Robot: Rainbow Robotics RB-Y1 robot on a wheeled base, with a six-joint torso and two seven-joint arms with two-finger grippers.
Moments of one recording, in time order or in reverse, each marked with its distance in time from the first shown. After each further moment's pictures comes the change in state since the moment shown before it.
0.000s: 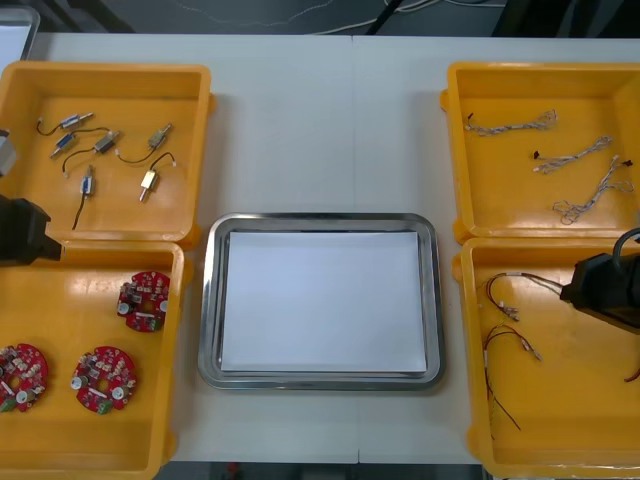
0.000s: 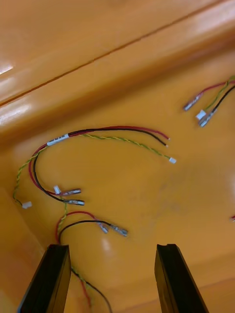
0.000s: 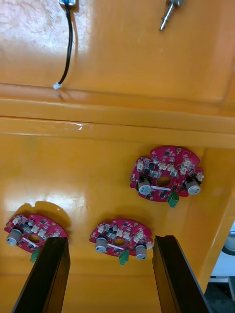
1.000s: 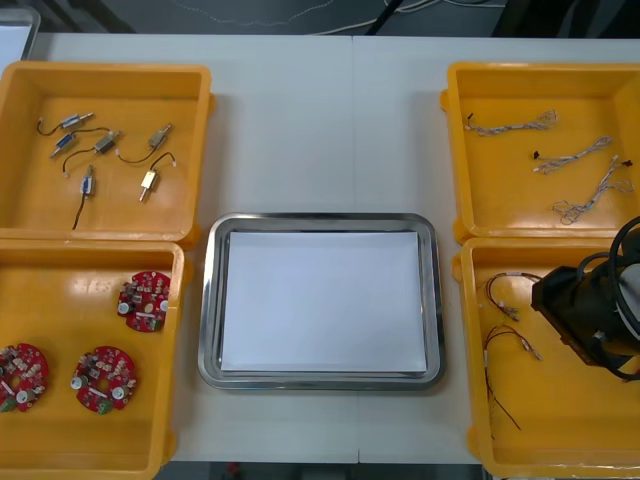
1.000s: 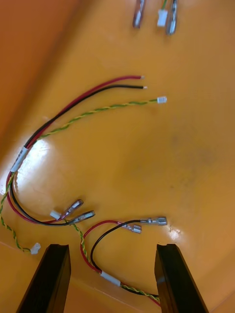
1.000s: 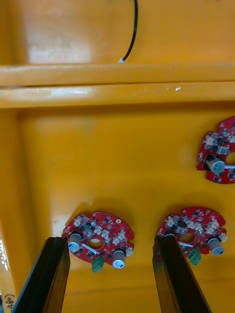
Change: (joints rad) right arm 0.014 0.188 0.105 0.061 0.269 -0.015 -0.437; left arm 0.485 0.011 0.306 0.000 0.052 -0.336 -0.418
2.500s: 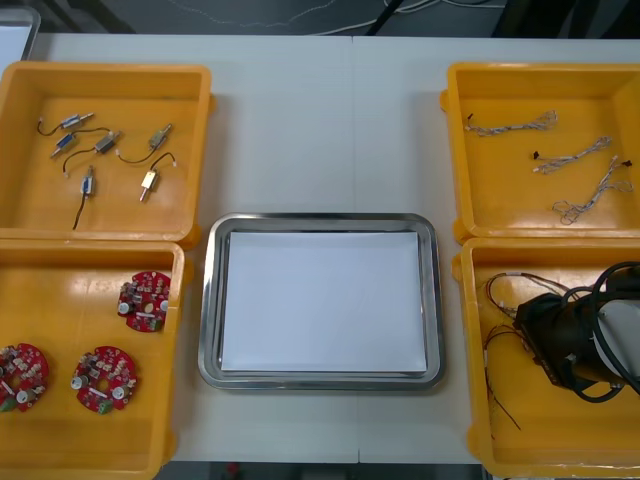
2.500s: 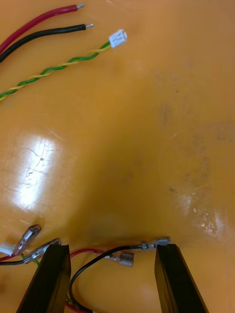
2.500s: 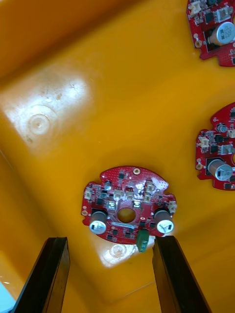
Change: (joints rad) right arm 0.119 0.111 -0.030 0.124 0.013 -0.241 -0.011; left arm 0.421 -0.005 -0.018 0.012 0.069 -0.483 -0.666
